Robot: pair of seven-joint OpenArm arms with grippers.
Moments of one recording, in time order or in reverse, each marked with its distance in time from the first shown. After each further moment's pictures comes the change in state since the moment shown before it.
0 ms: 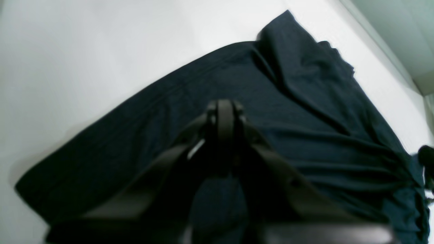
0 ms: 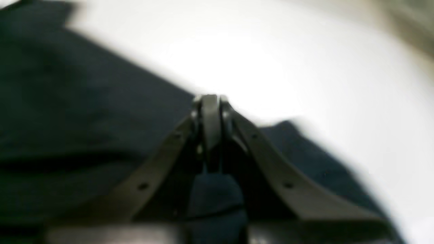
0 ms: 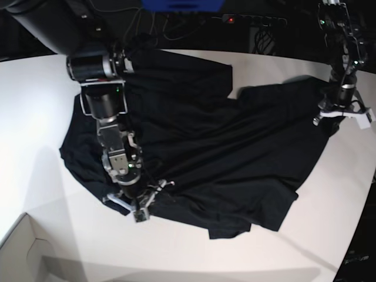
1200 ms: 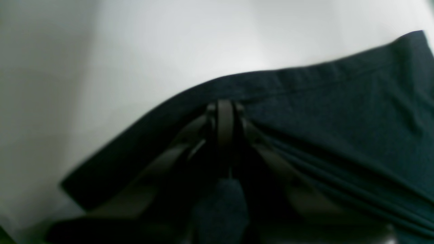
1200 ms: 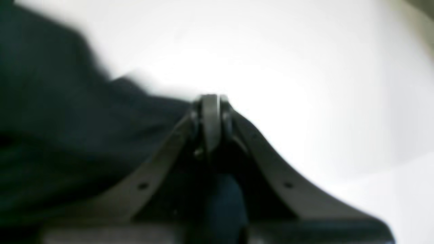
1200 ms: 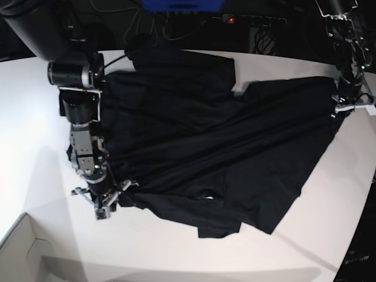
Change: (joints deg) left arm -4.6 -1.6 -7.1 -16.9 3.0 0.2 0.0; right arm 2.5 8.3 8.7 -5.9 -0.1 1.7 3.3
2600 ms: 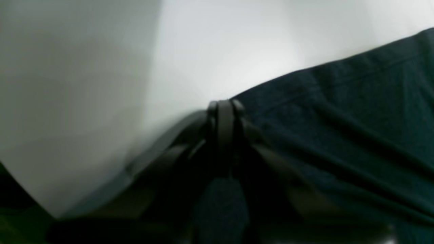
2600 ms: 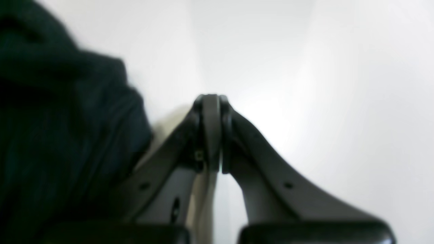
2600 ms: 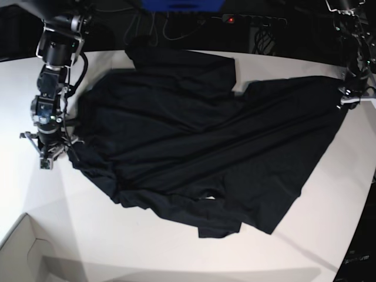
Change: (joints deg) left arm 2.3 -4.0 0.3 -3.6 -0.1 -0.5 -1.0; right arm -22.4 5.5 14.5 23.9 0.6 -0.9 -14.7
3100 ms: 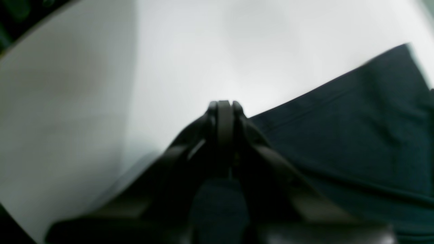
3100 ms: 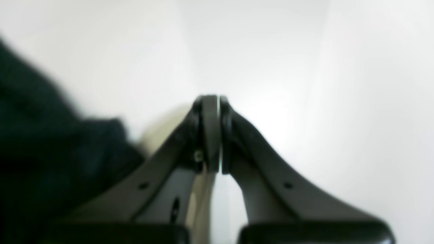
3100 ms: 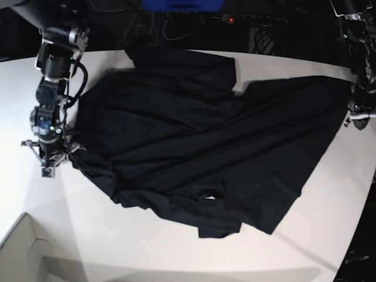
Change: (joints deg) left arm -0.8 -1.3 -0.2 9.5 0.1 0.3 1.0; right arm 3.1 -0.3 -0.1 1.6 -0.7 1.1 -4.1
